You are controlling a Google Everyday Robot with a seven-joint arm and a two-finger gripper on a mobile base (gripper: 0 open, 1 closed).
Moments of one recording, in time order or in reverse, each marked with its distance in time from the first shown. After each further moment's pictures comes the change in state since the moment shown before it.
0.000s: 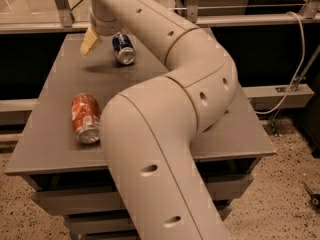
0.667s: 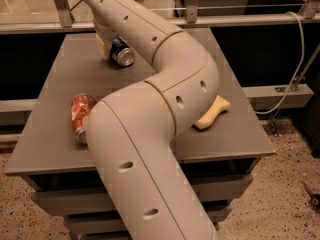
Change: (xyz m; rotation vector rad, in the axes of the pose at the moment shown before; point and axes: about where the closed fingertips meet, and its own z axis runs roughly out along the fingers) arm 0.010 -0.022 0.018 0.130 0.102 0.001
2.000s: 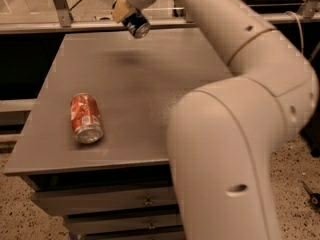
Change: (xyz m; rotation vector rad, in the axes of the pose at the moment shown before) arm -0.014 -0.066 -0.106 -0.197 -0.448 -0.049
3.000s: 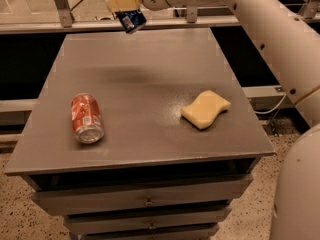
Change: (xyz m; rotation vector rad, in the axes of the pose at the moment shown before) arm -0.007 0.049 -0.092 -0.310 -0.444 -0.064
